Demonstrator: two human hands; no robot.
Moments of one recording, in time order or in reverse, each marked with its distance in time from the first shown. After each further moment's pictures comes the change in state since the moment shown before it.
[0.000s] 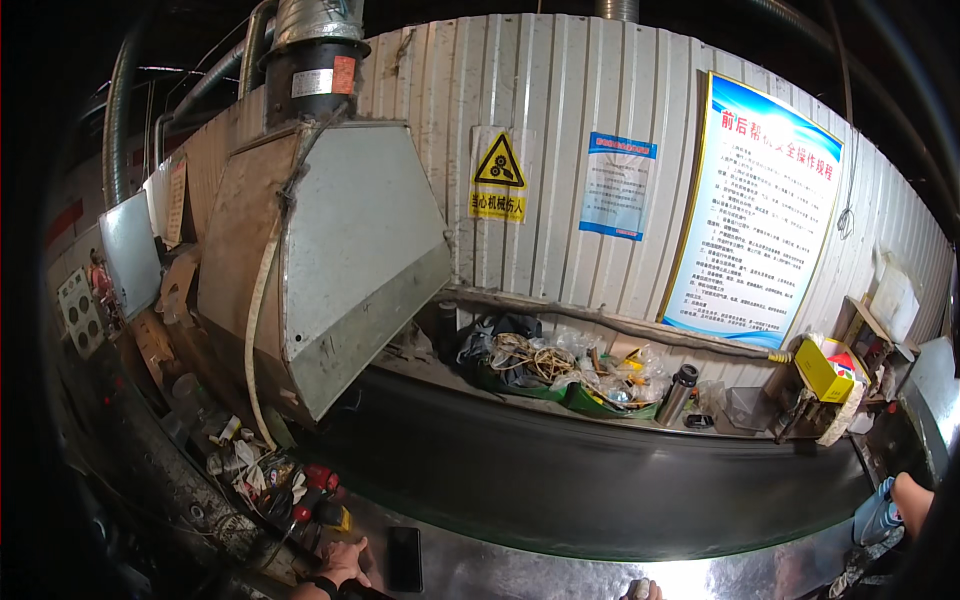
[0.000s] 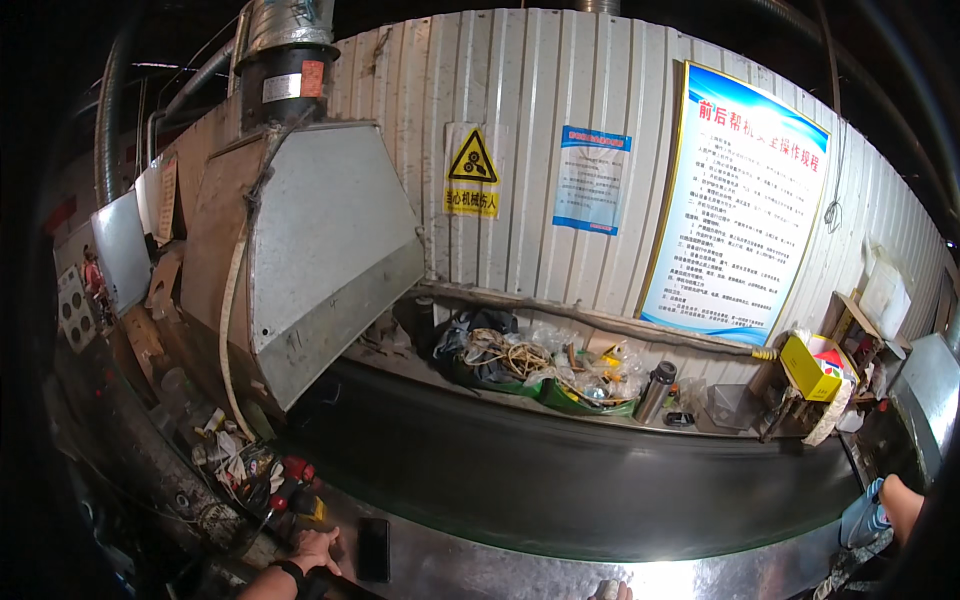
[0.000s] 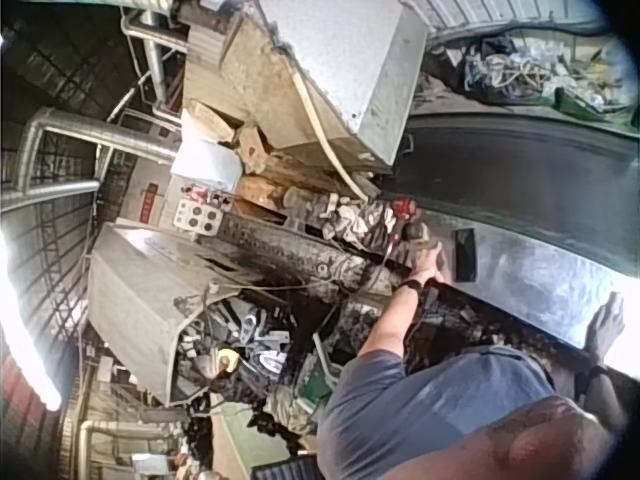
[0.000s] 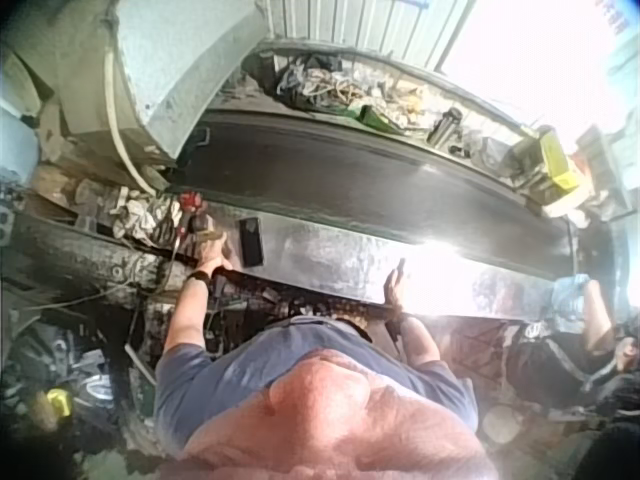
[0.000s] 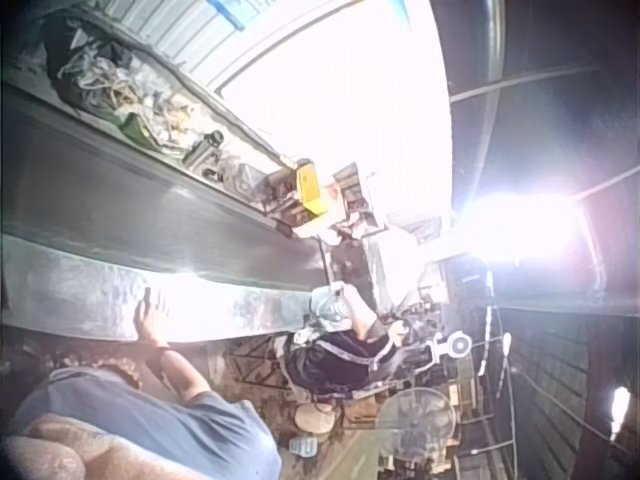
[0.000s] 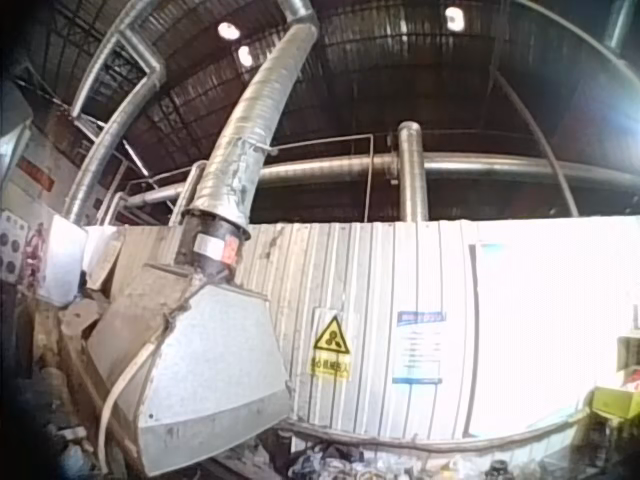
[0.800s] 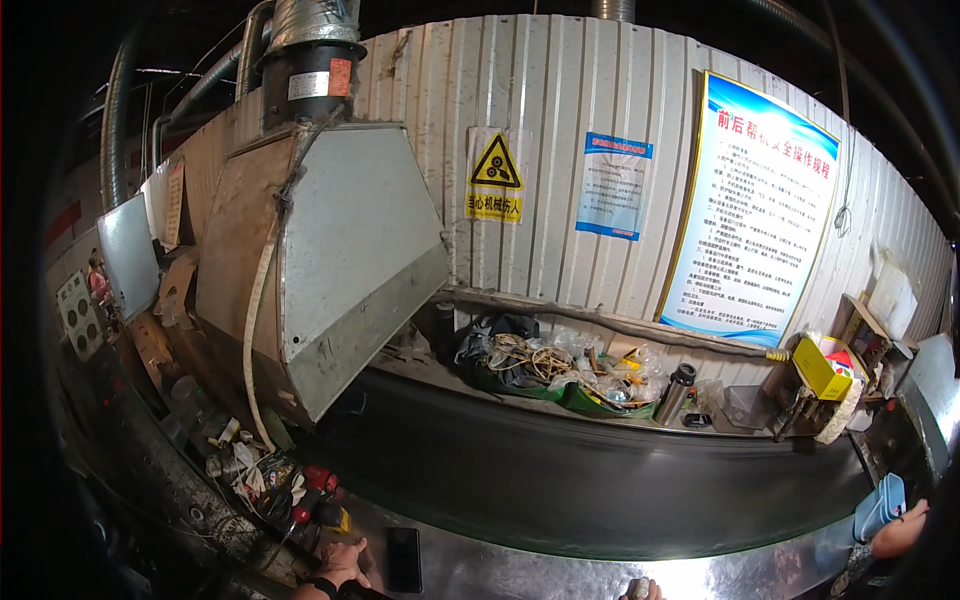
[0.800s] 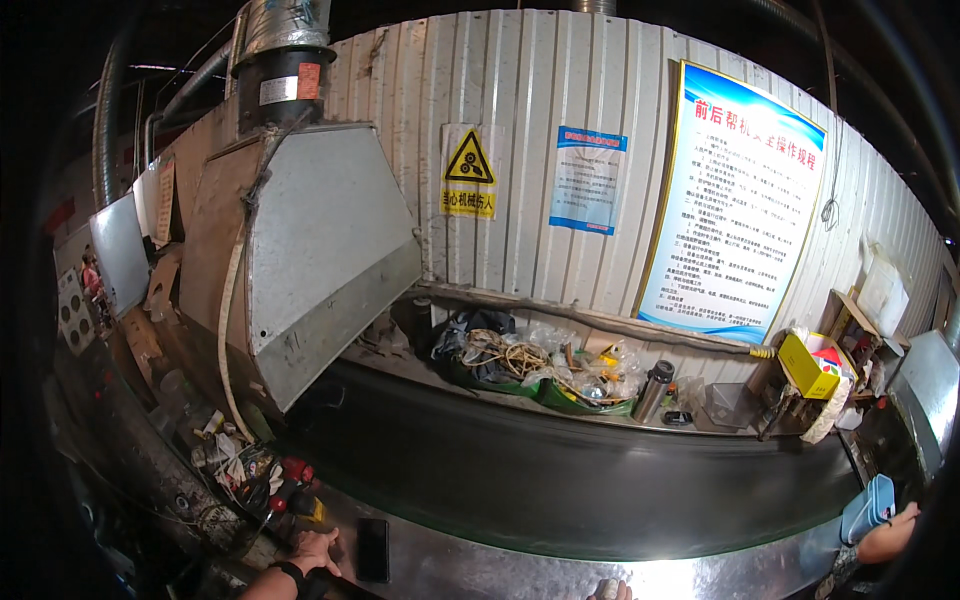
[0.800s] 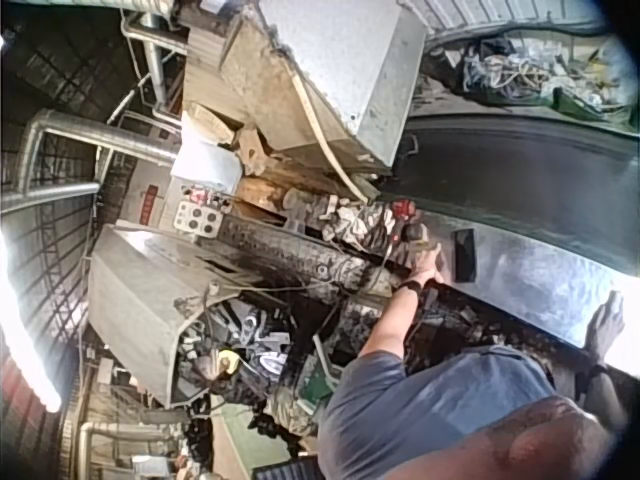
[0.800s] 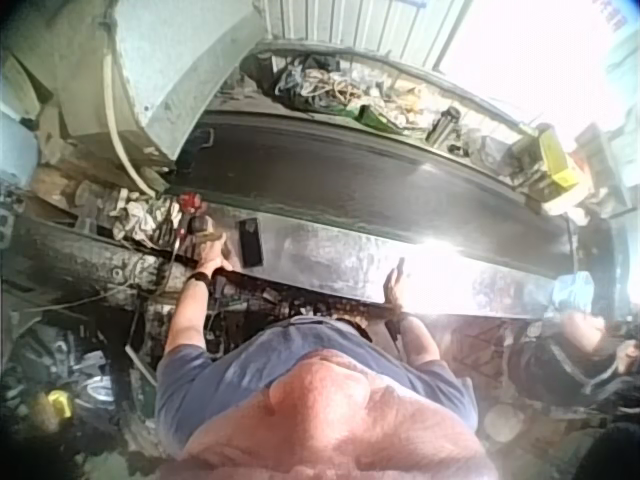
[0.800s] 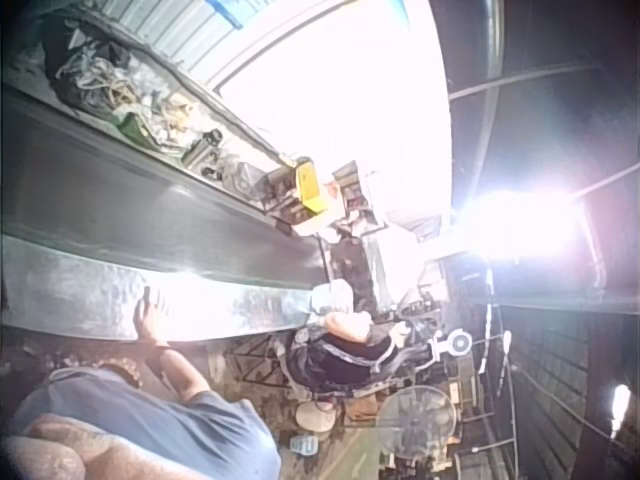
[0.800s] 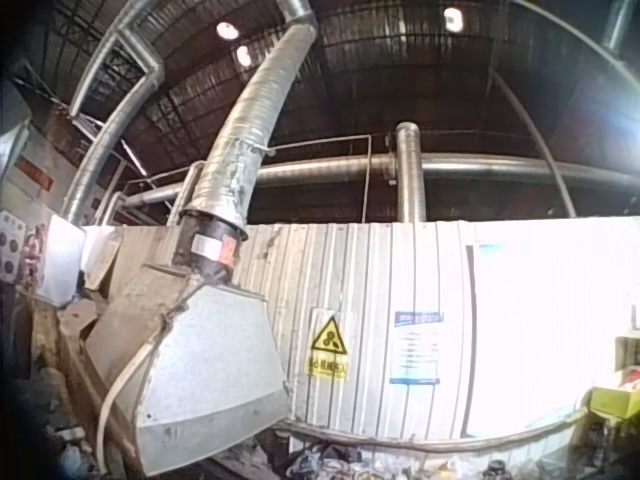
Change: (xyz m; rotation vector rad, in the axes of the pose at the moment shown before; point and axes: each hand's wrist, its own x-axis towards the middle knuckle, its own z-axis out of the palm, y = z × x) left_hand 0.010 -0.003 0.005 0.002 0.019 0.002; right_hand -0.001 -0.011 -0.014 0.011 -0.063 0.042
